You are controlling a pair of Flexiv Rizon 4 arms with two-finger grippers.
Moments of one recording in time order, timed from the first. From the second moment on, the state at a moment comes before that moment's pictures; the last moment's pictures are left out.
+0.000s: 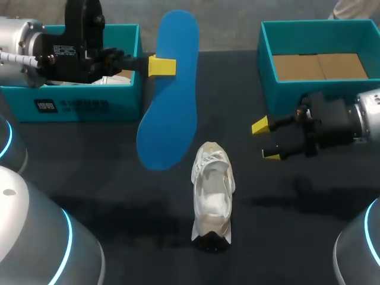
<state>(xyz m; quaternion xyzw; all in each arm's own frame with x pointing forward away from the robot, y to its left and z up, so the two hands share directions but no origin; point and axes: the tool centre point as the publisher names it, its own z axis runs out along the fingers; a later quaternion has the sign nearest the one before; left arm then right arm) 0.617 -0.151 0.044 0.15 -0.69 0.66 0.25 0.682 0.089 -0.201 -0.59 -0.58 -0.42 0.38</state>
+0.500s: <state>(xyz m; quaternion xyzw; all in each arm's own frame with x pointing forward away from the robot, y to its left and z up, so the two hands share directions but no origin) 0.617 -0.151 0.044 0.15 -0.69 0.66 0.25 0.701 0.105 -0.175 -0.57 -0.55 -0.45 0.41</state>
